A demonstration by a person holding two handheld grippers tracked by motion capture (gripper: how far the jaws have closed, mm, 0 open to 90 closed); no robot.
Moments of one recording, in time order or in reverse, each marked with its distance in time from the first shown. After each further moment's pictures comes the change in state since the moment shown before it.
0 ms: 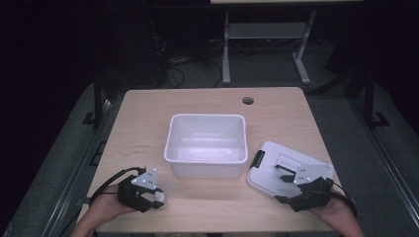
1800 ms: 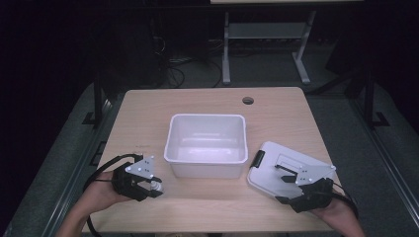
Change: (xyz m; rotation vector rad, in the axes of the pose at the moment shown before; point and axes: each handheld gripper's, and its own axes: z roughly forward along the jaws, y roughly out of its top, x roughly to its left) left arm 0.004 0.034 -0.047 -0.014 0.019 0.069; right arm 0.001 -0.002 -0.003 -0.012 0.001 0.004
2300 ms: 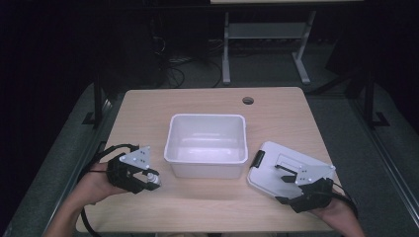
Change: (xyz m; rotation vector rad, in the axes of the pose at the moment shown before) left arm 0.008 0.014 -0.026 -0.004 0.001 0.001; right arm 0.000 0.000 0.001 0.004 0.002 0.002
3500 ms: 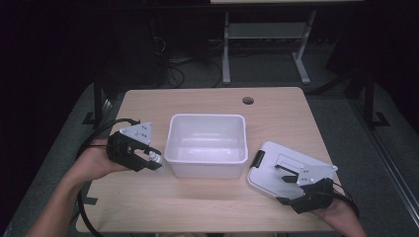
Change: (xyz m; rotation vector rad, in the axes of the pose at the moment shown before) left arm 0.029 0.040 -0.032 -0.007 0.006 0.016; right arm 0.001 -0.001 -0.003 -0.014 0.010 0.009
